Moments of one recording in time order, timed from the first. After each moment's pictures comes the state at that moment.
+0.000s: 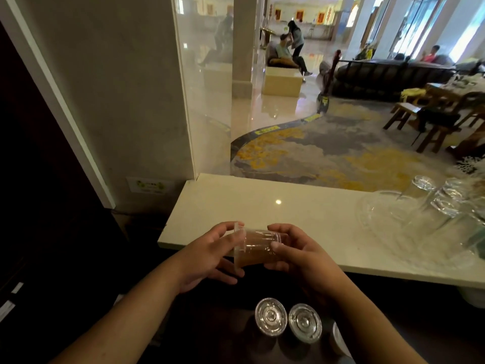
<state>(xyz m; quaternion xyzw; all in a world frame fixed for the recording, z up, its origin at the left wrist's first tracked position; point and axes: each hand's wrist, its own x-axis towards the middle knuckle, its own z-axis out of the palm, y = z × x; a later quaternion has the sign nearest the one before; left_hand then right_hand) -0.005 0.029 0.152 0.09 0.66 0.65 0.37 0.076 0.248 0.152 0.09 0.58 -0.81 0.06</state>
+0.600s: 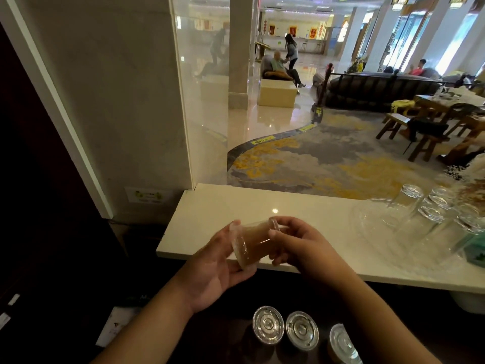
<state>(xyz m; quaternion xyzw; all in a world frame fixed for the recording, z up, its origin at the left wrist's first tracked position) 0.014 0.044 0.153 0.03 0.46 0.81 0.37 0.070 0.252 0.190 0.09 0.66 -0.74 0.02</state>
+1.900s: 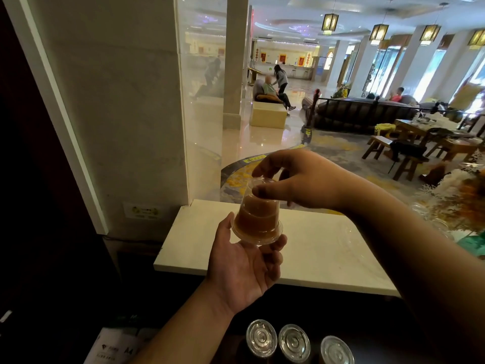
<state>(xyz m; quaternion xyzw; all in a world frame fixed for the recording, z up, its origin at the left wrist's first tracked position) 0.049 0.086 0.214 -0.02 0.27 0.85 0.45 0.056 0.235 0.377 -0.08 0.96 -0.27 -0.03</state>
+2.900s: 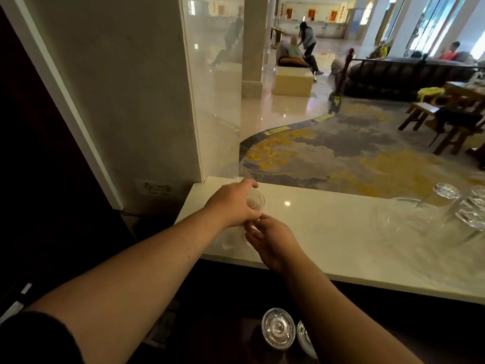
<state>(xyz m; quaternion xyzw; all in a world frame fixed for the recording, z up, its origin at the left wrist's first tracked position) -0.118 0.097 0.171 0.24 0.94 0.23 0.05 -0.032 0.206 0.129 0.25 0.49 -0.83 0.07</state>
